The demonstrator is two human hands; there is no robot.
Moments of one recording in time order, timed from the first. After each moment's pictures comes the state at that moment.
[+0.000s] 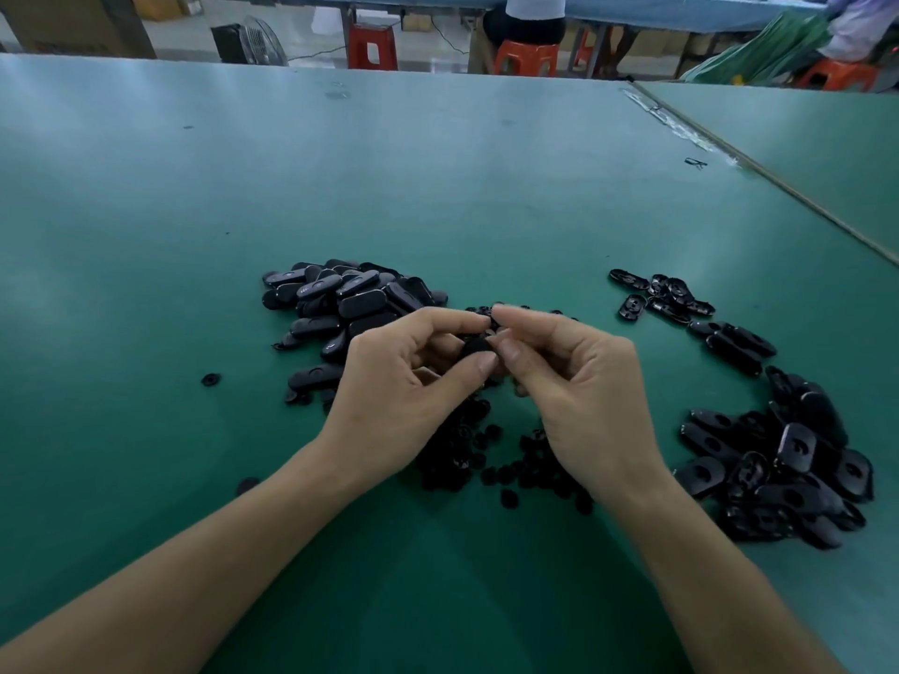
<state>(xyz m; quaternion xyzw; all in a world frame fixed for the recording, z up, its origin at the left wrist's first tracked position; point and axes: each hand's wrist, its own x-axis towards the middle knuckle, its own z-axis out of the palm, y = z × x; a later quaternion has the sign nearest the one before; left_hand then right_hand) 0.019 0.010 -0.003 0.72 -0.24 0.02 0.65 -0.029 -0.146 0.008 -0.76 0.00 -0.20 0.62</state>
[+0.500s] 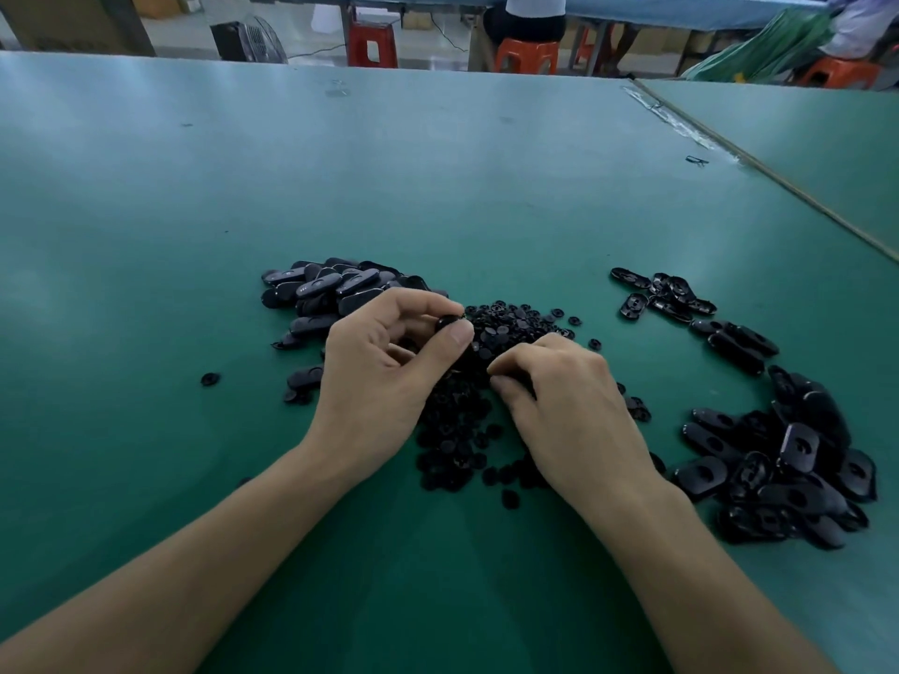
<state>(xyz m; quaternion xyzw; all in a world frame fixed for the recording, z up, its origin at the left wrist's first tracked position) 0.025 0.010 -0.002 0.69 -0.20 0.08 0.69 -0.031 -0.144 0.006 -0.96 0.03 -0.15 0.23</state>
